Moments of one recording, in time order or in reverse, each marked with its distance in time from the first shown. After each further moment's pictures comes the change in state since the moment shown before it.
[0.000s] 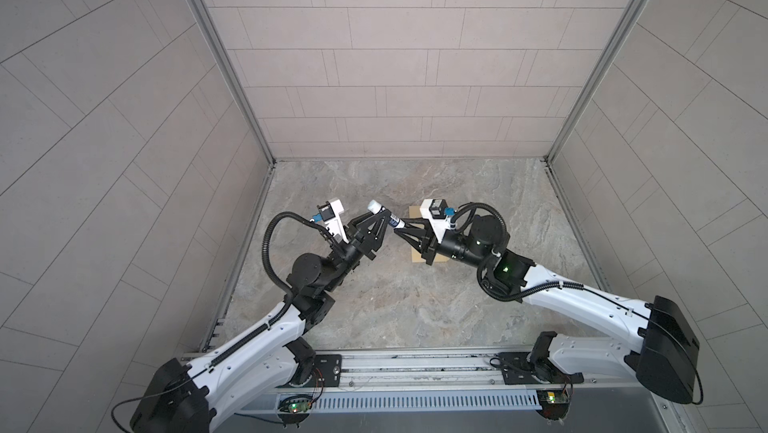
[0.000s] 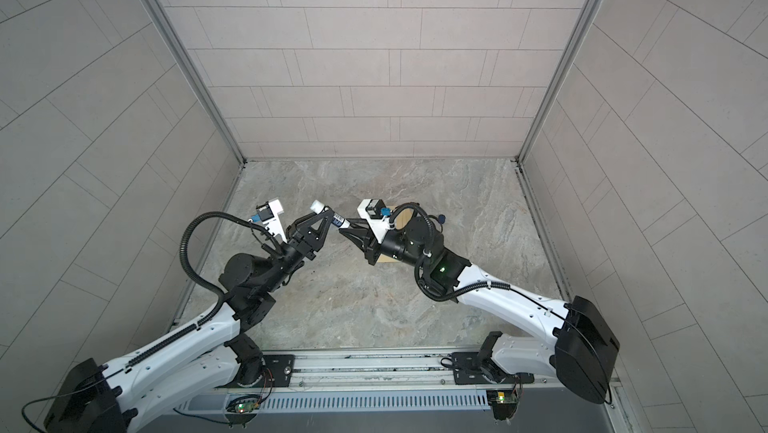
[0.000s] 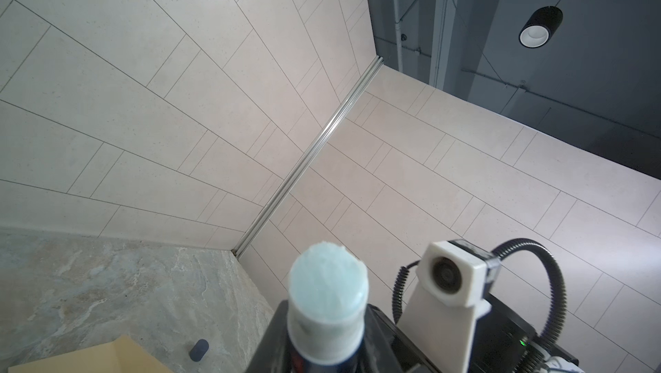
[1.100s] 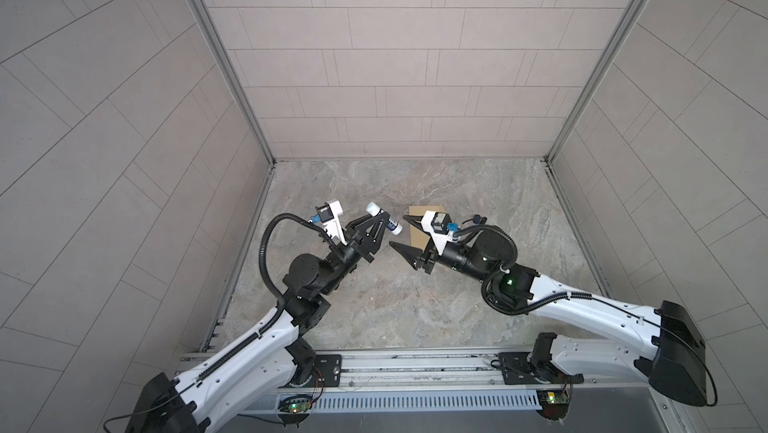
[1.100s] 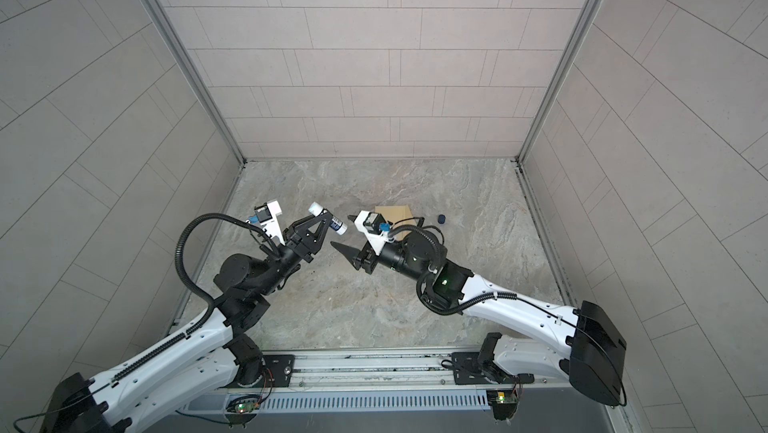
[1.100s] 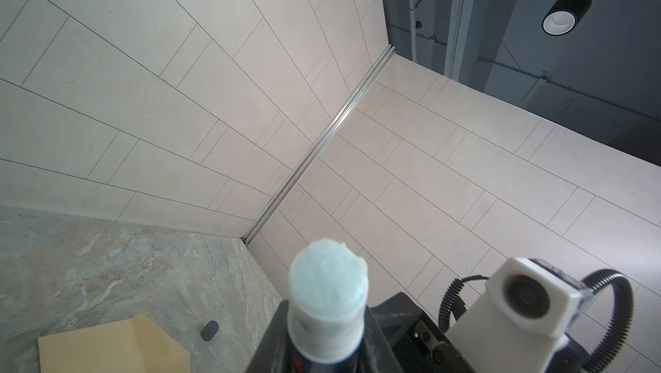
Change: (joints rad) left arm -0.005 -0.089 0.019 -0.177 -0.039 0.007; right arm 0.194 -0.081 -0.054 -0.005 0.344 -0.315
